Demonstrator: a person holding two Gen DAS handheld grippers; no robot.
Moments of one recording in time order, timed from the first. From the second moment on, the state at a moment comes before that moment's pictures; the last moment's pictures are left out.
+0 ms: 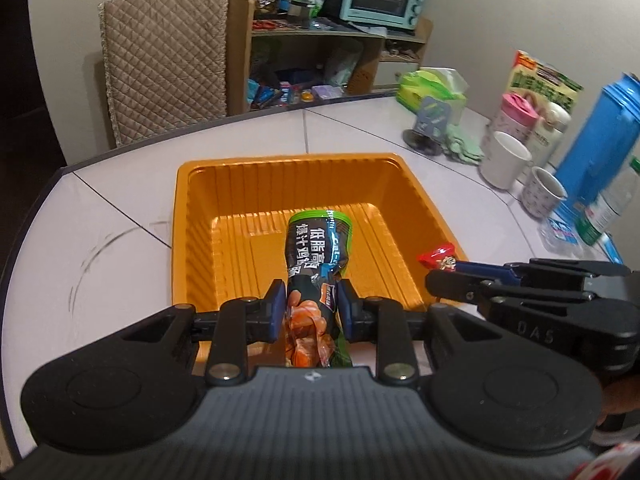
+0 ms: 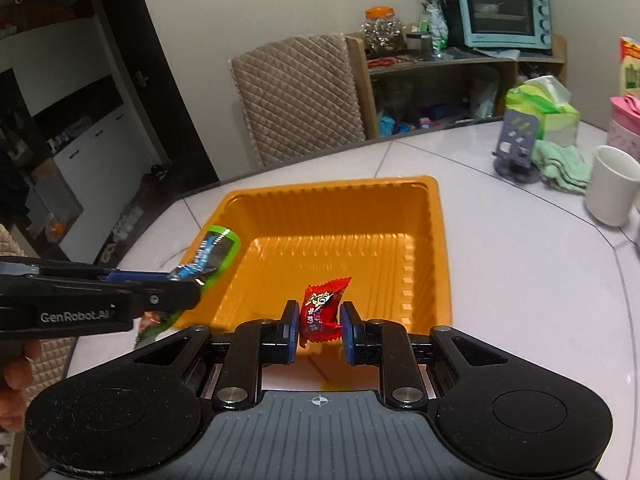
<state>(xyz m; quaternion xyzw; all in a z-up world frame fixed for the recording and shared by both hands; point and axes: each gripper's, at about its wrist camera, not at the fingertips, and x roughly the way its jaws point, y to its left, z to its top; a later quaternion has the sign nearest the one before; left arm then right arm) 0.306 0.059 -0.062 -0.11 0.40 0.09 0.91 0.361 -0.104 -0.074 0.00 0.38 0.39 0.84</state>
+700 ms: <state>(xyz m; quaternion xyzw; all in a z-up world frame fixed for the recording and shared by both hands) 0.387 0.079 -0.102 -0.14 0.44 0.12 0.88 0.423 -0.073 -0.116 0.00 0.42 0.39 0.82</state>
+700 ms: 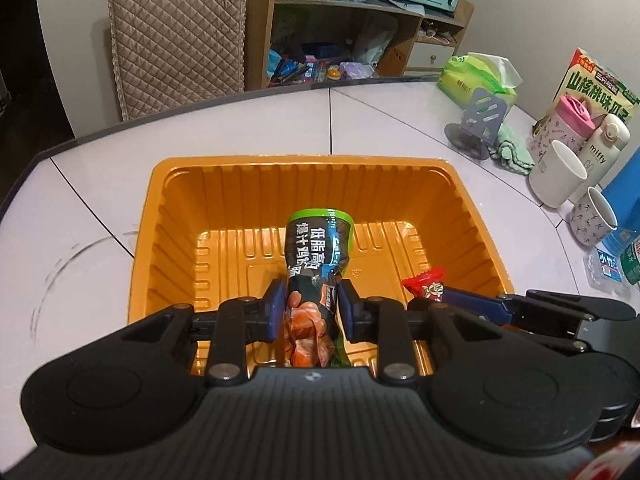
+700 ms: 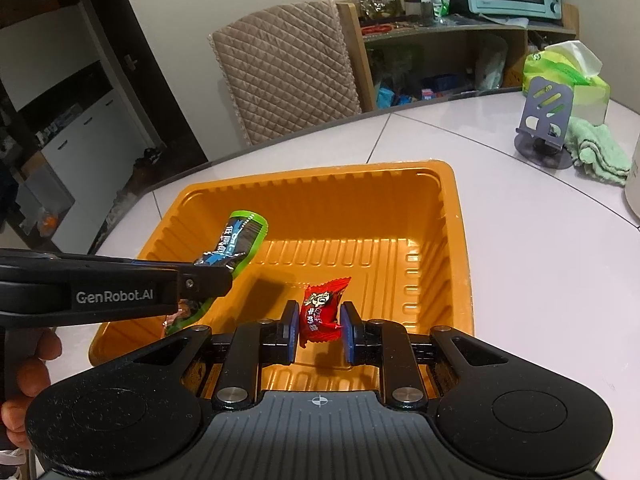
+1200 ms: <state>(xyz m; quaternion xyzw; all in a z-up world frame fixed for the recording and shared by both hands) 0.371 0.086 -0.097 -0.14 0.44 0.13 0.88 0.424 -0.074 -0.110 0.01 0.41 0.39 0.82</state>
